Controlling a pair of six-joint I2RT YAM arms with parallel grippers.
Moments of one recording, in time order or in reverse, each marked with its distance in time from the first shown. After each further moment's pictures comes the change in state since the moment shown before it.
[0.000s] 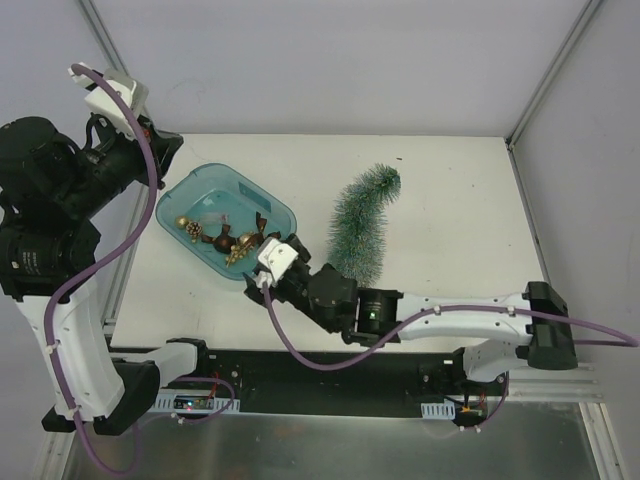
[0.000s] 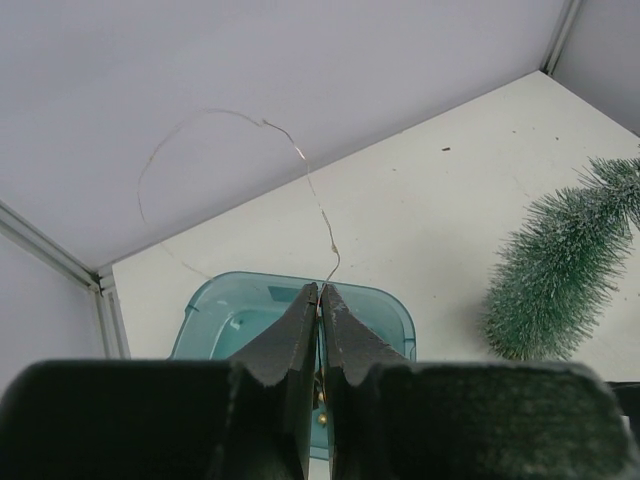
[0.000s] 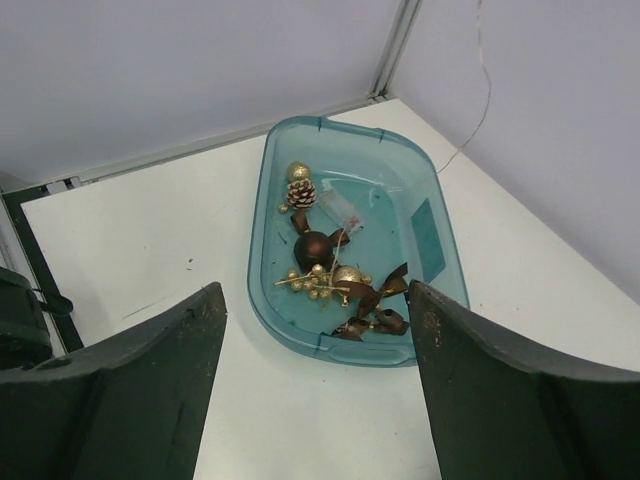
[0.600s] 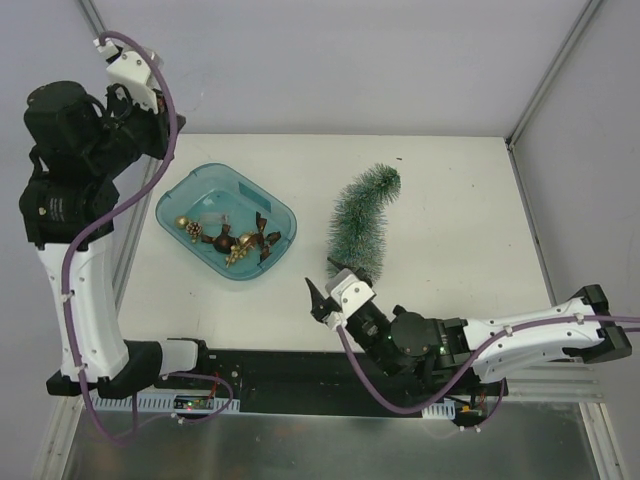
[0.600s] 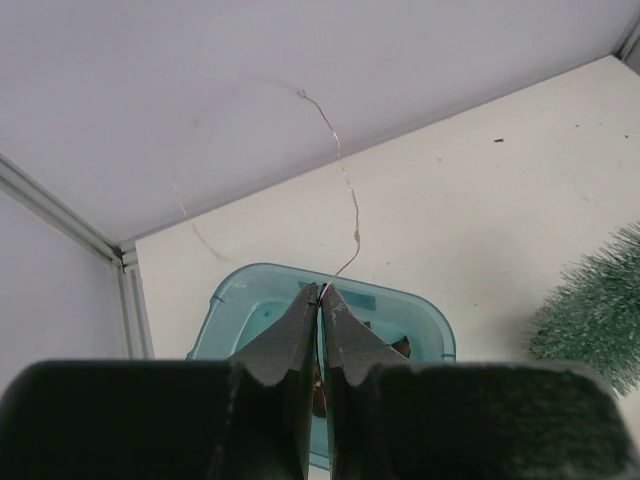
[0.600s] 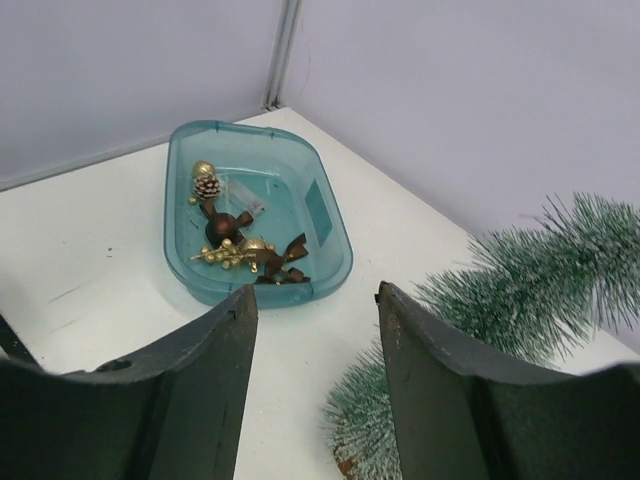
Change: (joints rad) left arm 0.000 0.147 -0.022 0.078 -0.121 0.016; right arm 0.247 -0.337 -0.223 0.022 0.449 -0.164
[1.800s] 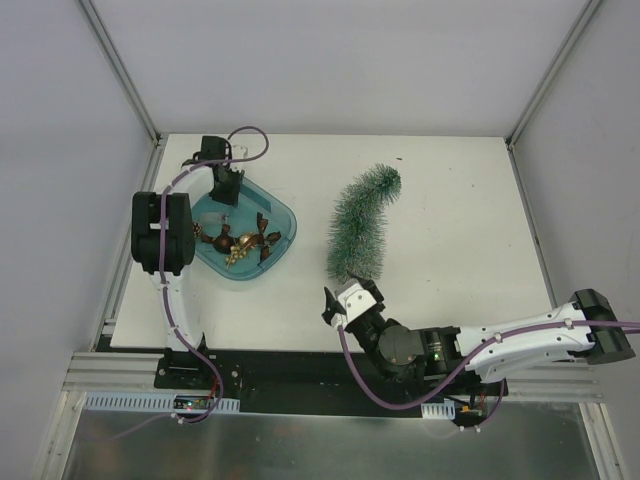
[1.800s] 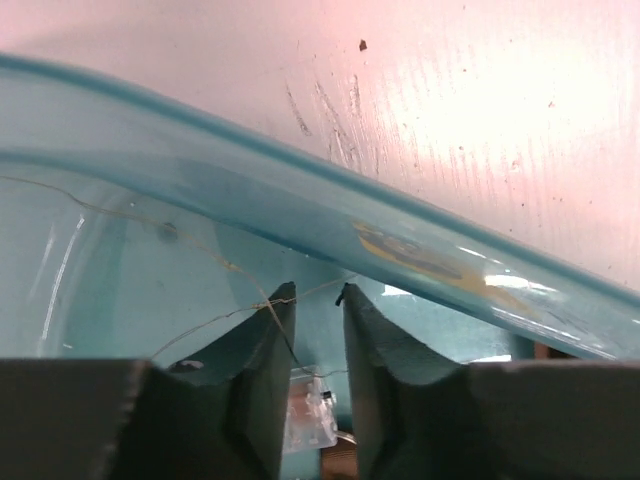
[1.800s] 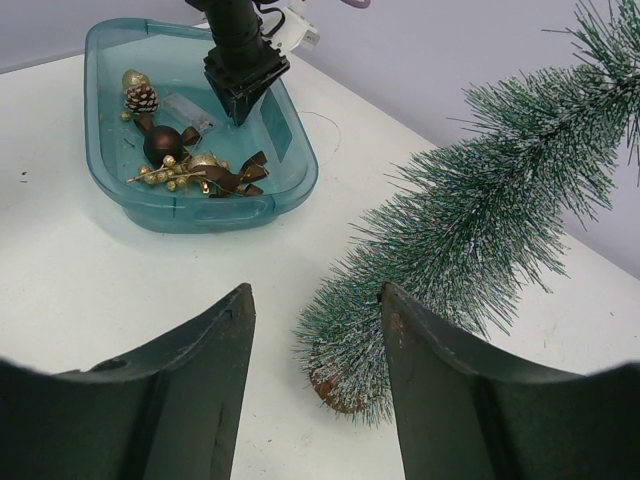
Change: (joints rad) left arm 0.000 0.774 -0.576 0.504 -0.195 0.027; right arm -0.018 -0.021 -0.208 0.025 0.112 0.114
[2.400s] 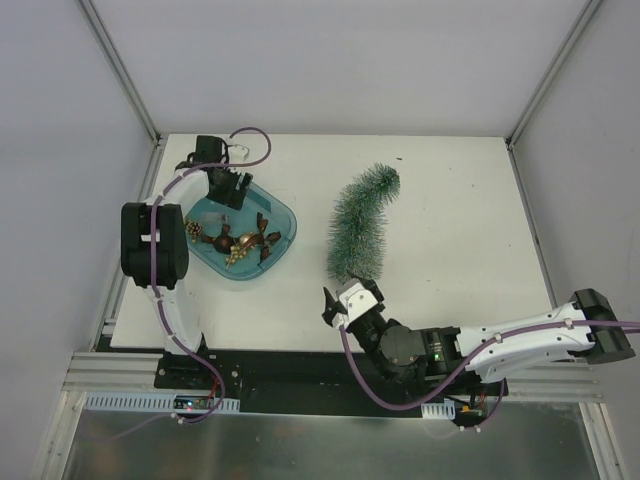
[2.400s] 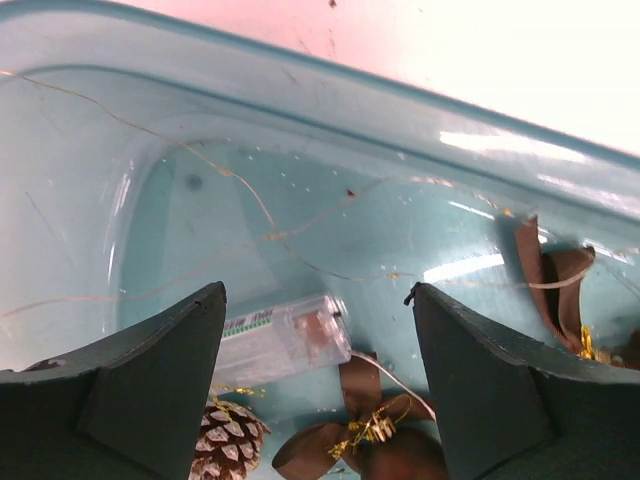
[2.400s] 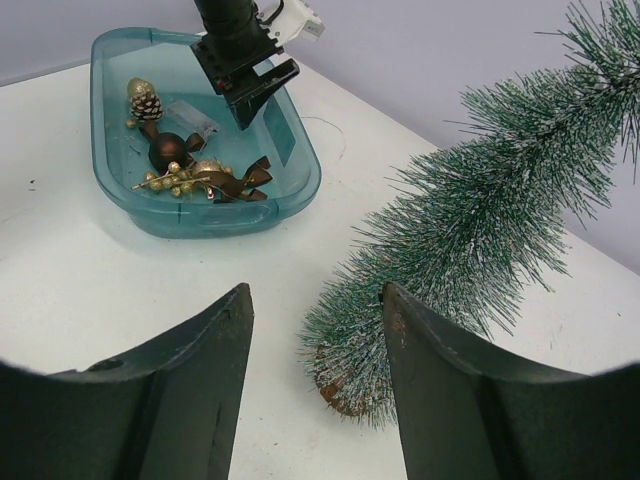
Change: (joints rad) left arm -0.002 -0.158 -0.113 -0.004 -0.005 0.150; right arm 0.005 -0.002 0.000 0.021 0.006 0.001
